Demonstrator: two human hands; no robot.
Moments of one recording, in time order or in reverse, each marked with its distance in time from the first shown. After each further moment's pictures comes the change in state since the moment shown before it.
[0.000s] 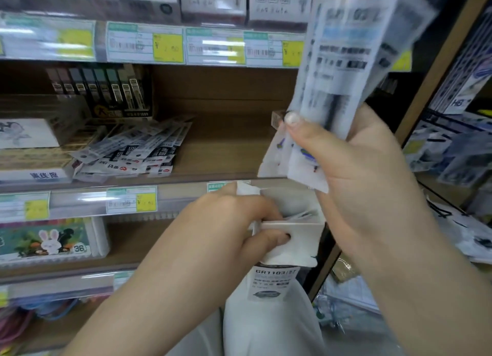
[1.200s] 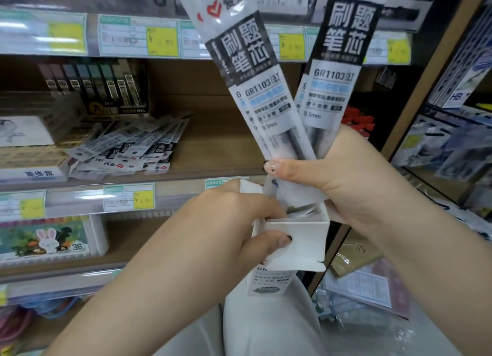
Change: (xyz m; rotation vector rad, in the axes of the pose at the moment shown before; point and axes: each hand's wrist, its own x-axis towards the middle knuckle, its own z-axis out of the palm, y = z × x) left_hand -0.002 0.008 -0.007 0.078 -0.084 -0.022; right_hand 0.012 0.000 -0.011 -0.134 -0.167 0.268
